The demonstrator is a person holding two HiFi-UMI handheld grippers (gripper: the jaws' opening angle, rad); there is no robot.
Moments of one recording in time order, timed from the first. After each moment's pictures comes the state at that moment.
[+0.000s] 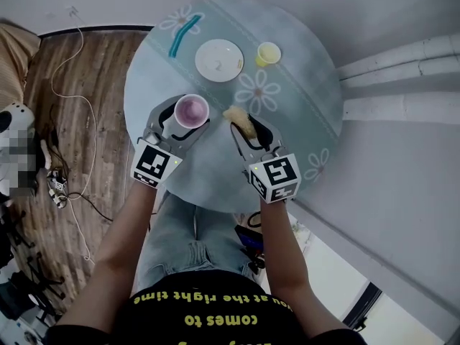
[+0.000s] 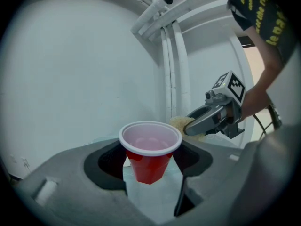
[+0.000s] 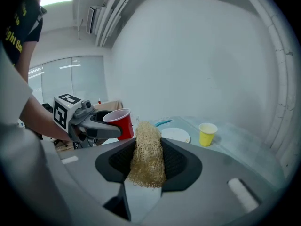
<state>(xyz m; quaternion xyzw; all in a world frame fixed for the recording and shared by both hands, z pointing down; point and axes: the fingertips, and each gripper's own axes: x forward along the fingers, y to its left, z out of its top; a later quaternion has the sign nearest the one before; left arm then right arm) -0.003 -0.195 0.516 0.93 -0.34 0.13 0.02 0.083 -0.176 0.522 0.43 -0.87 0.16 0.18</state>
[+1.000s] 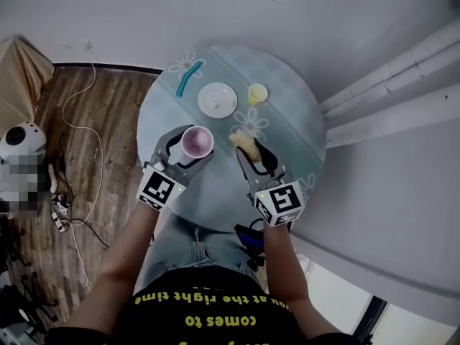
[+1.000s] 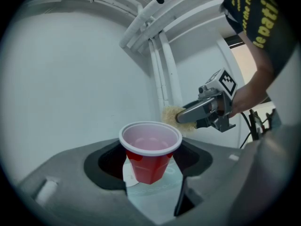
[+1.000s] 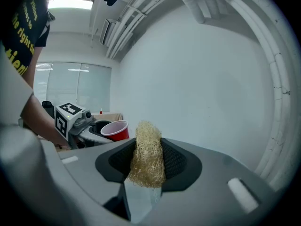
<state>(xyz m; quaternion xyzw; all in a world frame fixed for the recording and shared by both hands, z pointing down) 0.007 -0.164 0.428 0.94 -0.32 0.10 -0.05 0.091 -0.157 0.404 0.44 -0.89 0.06 0.12</state>
